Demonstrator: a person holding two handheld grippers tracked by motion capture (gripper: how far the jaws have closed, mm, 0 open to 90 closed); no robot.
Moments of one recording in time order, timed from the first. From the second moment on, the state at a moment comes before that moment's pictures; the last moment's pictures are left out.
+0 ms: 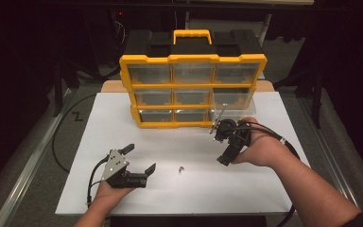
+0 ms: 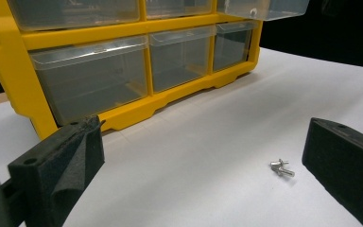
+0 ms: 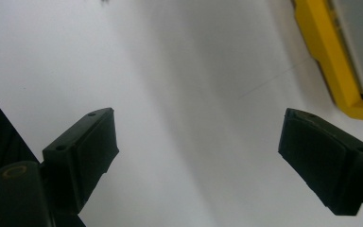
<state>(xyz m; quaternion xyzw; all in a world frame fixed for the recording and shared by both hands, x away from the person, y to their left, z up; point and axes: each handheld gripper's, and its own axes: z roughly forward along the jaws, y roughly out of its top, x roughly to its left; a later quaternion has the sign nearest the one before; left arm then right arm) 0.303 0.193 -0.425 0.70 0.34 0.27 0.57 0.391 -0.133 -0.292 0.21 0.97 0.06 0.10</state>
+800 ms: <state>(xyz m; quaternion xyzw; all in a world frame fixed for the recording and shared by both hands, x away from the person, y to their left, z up) 0.303 0.193 -0.425 0.70 0.33 0.27 0.57 0.383 -0.114 -0.359 0.20 0.97 0.07 0.07</state>
